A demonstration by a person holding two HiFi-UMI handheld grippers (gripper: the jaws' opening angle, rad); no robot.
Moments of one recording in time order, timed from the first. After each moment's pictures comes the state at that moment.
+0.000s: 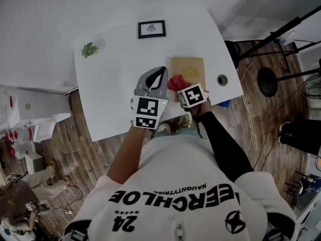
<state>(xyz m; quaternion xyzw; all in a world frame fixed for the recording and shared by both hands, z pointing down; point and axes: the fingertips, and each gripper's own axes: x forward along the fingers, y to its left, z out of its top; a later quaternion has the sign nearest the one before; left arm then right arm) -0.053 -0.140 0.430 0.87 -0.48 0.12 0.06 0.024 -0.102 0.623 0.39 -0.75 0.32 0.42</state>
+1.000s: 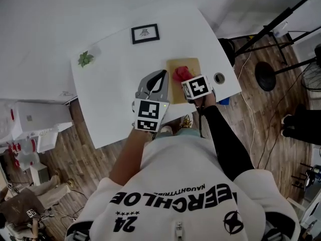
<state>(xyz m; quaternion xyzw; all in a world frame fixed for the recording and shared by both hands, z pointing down) -0.030 -0.137 0.428 0.88 -0.45 0.13 0.05 0.062 -0.140 0.589 0.45 -0.74 0.30 0.40</state>
